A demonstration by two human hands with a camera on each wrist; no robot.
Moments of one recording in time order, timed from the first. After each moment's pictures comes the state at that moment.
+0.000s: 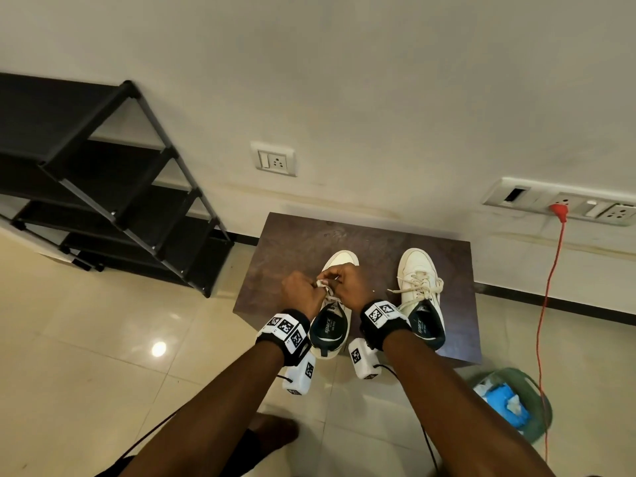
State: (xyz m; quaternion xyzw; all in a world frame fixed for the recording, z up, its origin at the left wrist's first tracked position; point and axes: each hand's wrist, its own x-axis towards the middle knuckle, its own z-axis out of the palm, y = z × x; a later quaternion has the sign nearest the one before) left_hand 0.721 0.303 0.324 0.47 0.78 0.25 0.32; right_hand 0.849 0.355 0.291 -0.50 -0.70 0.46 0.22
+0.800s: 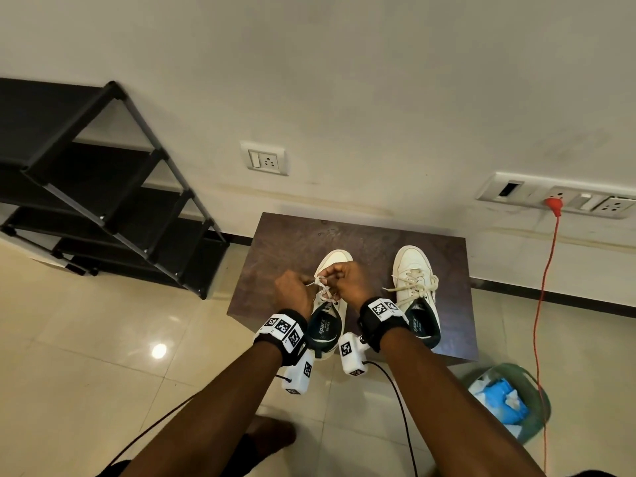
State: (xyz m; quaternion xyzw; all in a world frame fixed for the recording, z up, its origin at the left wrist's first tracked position) left_hand 0.721 0.311 0.308 0.49 0.79 0.24 0.28; right_hand 0.857 0.356 0.296 -0.55 -0.51 0.61 0.26
